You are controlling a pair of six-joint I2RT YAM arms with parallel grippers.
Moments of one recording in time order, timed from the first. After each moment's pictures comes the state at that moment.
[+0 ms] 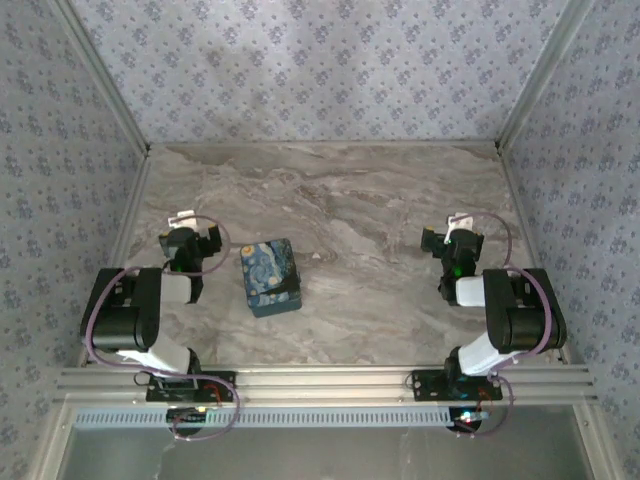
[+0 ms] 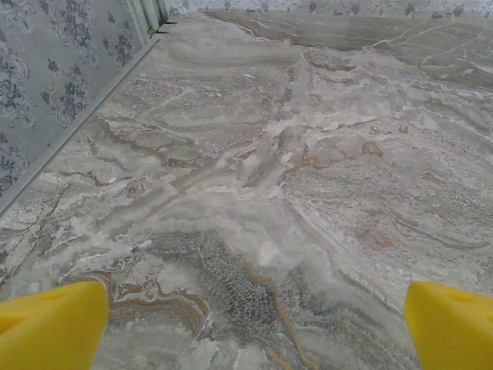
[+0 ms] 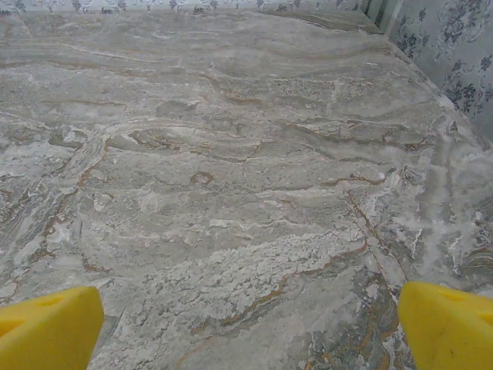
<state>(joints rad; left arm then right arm) -0.02 1.54 0.39 0.75 -0.26 -0.07 0.00 1.53 0.35 0.76 0.21 0.01</state>
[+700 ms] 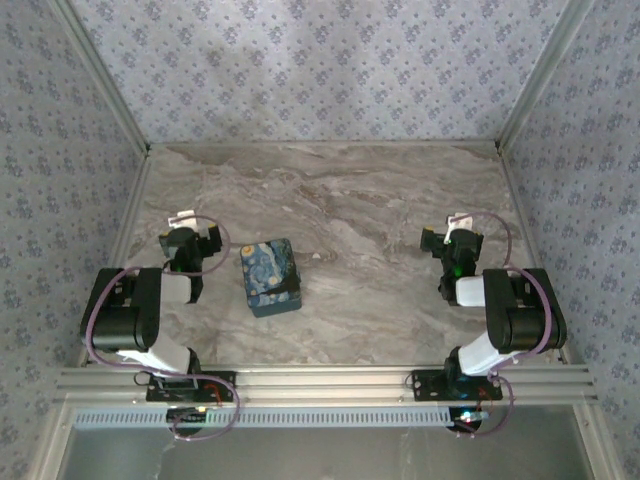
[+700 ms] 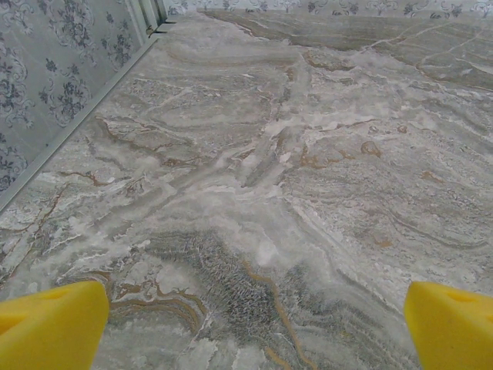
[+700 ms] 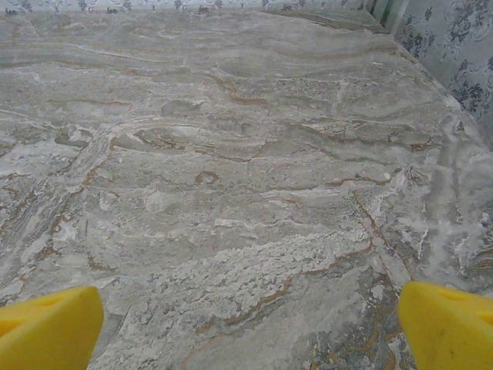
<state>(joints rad) -0.02 1.54 0.39 0.75 -0.25 -0.07 0.00 1.53 0.35 0.76 0.19 0.01</state>
